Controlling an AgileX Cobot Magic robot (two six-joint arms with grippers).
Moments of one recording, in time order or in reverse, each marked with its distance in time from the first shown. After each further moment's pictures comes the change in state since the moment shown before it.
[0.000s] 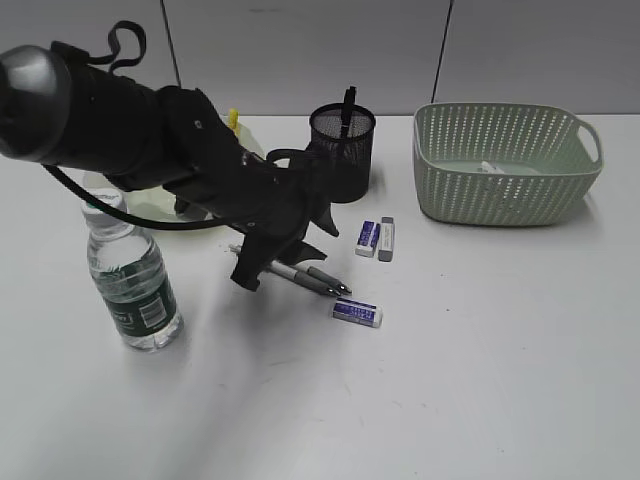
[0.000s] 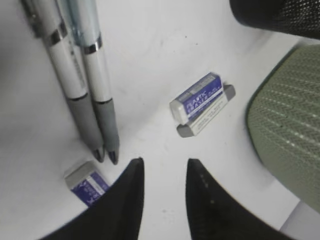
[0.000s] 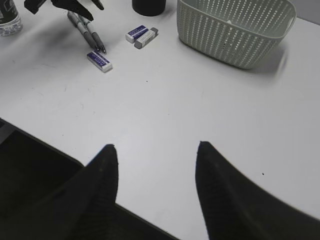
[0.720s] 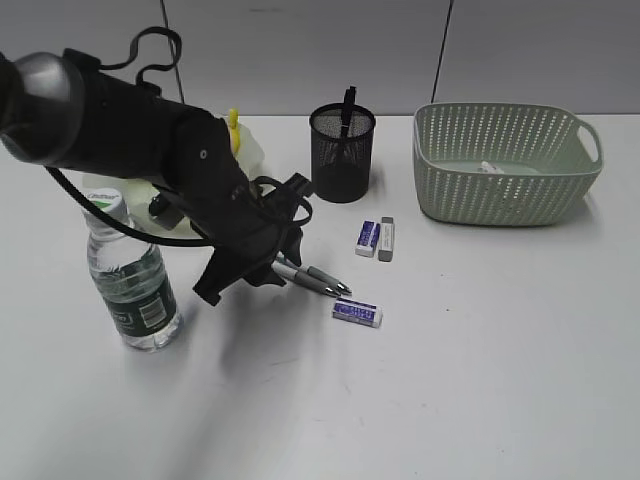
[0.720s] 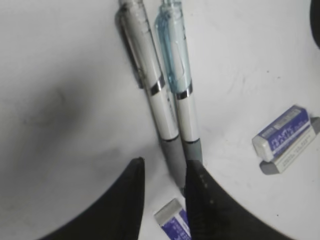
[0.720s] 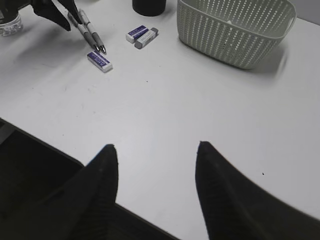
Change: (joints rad) left arm -0.002 0.014 -0.005 0.546 0.158 -0.400; right arm 0.000 0.000 0.000 0.000 0.000 0.000
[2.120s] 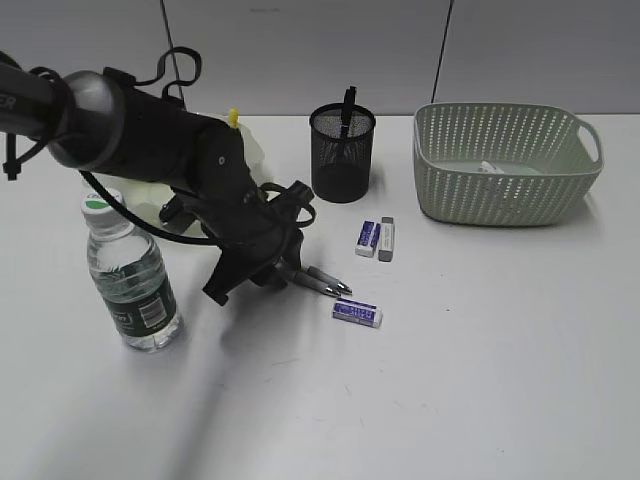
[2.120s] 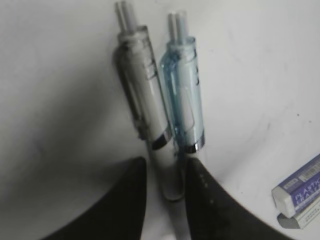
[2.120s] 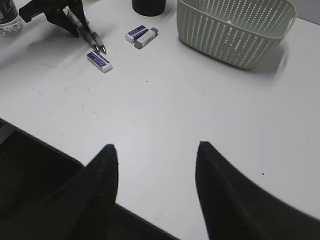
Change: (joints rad) left arm 0.030 0.122 -0.096 0.002 0.021 -0.015; right arm 0.000 0.000 0.000 0.000 0.000 0.000
